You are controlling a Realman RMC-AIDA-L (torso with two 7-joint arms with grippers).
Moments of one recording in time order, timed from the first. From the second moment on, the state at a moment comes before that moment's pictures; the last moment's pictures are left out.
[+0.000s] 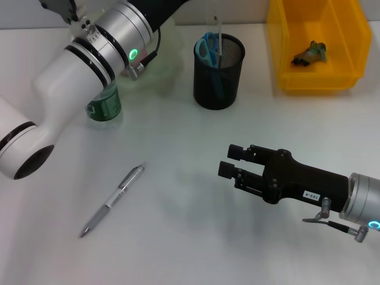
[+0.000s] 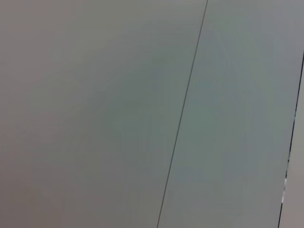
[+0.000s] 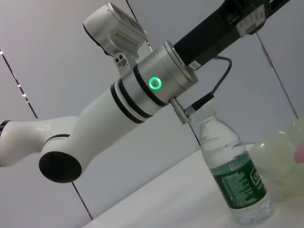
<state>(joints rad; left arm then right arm) -0.73 -2.08 1.97 0.48 -0.13 0.88 -0.66 0.50 2.09 -0.56 -0.10 -1.90 -1.56 1.02</state>
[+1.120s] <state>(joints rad) -0.73 -2.08 2.00 0.47 -0.13 0.87 -0.57 0.51 2.09 -0.56 -0.09 -1.90 -1.55 1.02</state>
